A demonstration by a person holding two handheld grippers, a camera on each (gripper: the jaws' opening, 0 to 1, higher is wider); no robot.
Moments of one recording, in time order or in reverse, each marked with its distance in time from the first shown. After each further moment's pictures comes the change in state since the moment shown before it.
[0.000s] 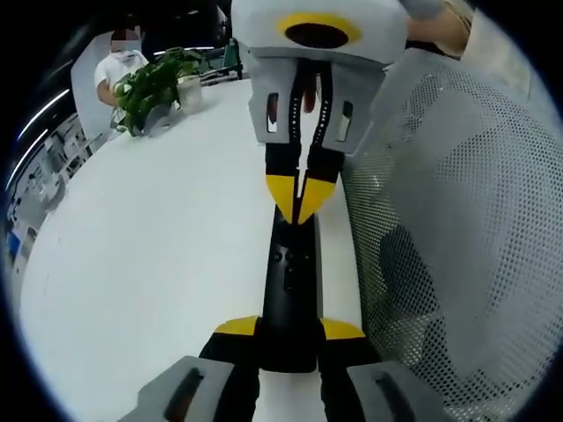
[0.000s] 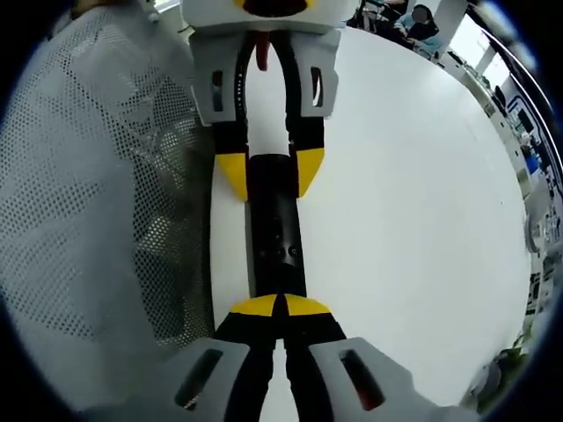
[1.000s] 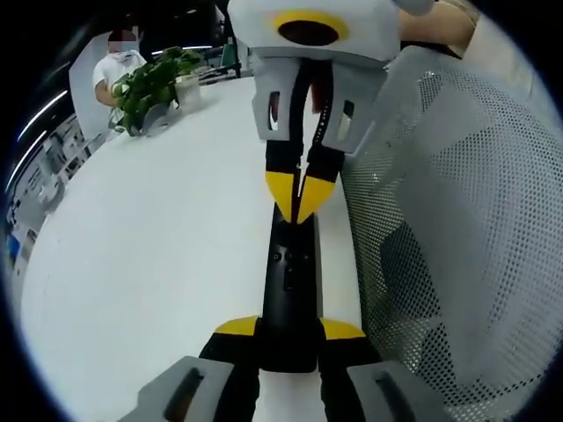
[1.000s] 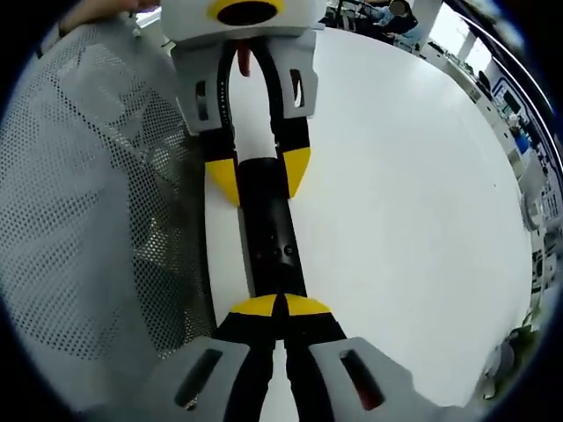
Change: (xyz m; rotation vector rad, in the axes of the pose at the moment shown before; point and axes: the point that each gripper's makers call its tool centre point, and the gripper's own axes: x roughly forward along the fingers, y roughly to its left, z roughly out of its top) left arm -0.001 -0.002 0.002 0.006 0.014 0.001; right arm 0.000 0.000 0.000 0.073 -0.038 -0.039
